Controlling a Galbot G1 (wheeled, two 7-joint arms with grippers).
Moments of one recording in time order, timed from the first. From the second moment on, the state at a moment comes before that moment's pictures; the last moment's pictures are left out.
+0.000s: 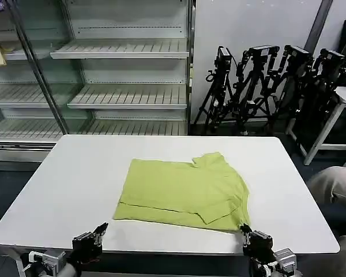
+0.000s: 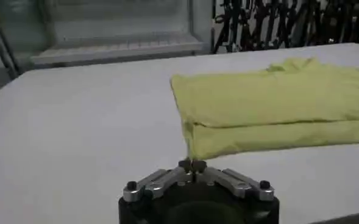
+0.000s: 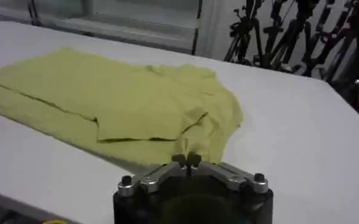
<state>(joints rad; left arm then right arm) 1.69 -1.21 -0.71 -2.30 -0.32 0.58 0.12 -1.67 1.10 0.57 2.28 0.26 -0.50 0.02</state>
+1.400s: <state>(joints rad) 0.79 -1.14 -0.27 -1.59 -0.38 0.52 0.04 -0.67 1.25 0.25 1.51 0.46 -0.57 0.16</state>
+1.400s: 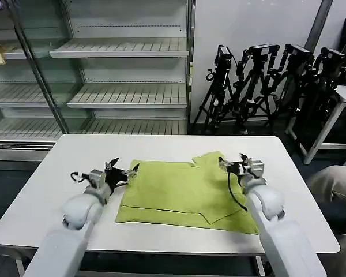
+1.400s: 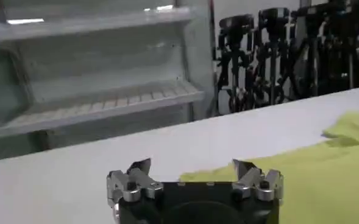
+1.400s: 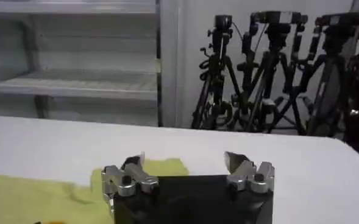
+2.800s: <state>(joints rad) 0.65 -1.19 -0.22 -1.35 -0.41 0.57 0.12 -0.48 1.37 0.19 1.16 0.45 -0.58 0.18</state>
